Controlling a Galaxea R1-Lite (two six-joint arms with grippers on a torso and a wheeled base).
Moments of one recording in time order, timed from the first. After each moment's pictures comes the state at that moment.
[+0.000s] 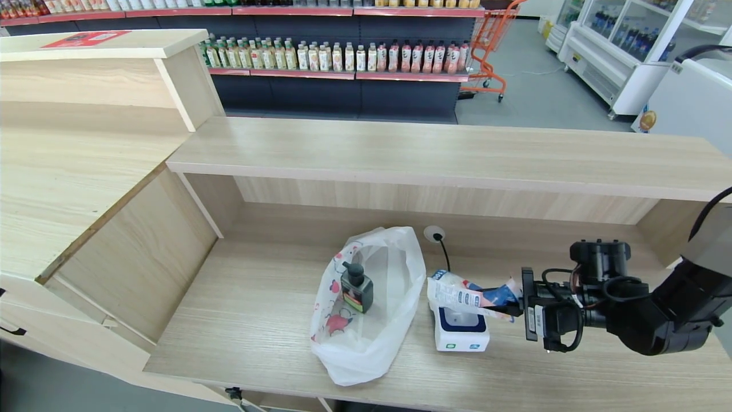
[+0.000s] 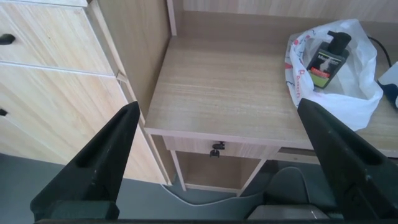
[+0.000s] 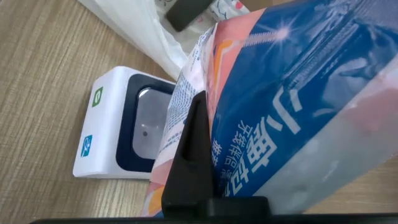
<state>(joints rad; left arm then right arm) 0.00 0.00 0.00 0.00 0.00 0.01 0.07 2.11 -0.66 -0.91 1.01 -1.58</state>
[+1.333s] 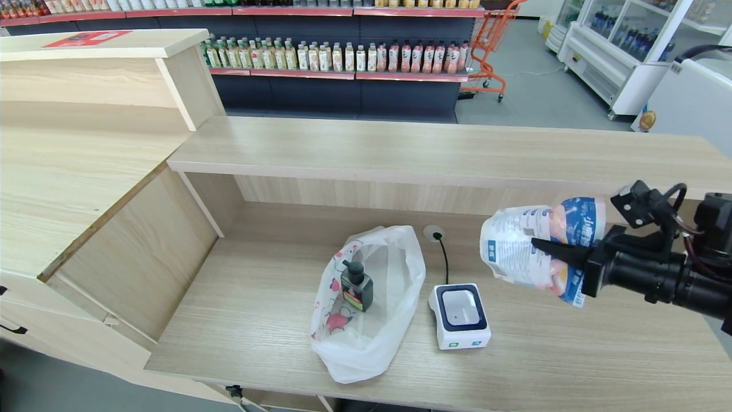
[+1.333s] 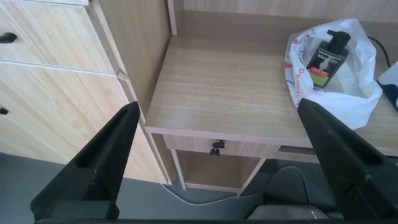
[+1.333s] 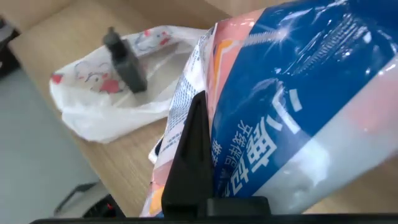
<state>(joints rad) 0.00 0.00 0.00 0.00 0.00 0.01 0.04 1.61 -0.53 -0.88 0.59 -0.22</state>
